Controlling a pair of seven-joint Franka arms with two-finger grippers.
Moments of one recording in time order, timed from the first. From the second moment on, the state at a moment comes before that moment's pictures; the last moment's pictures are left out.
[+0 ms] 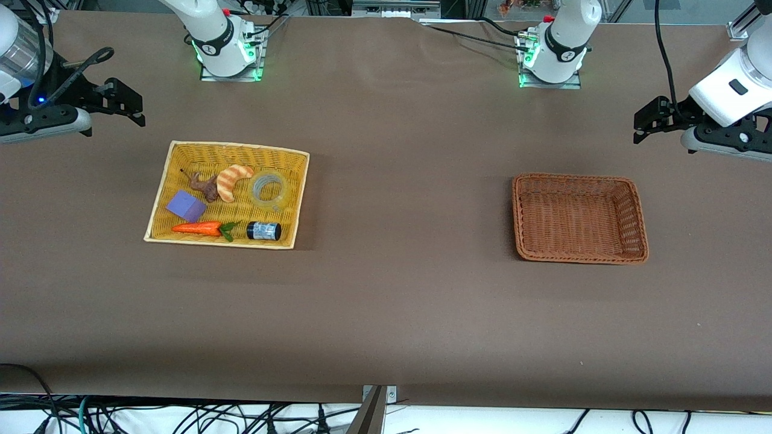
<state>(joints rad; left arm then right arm) 0.03 -0.04 -0.10 -1.66 0.02 1.57 0.12 0.19 -0.07 -0.07 -1.66 0.01 1.55 -0.10</state>
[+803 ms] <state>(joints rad) 0.03 -0.04 -0.10 -1.66 0.02 1.55 0.11 0.18 -0.07 -0.07 -1.66 0.01 1.53 -0.10</state>
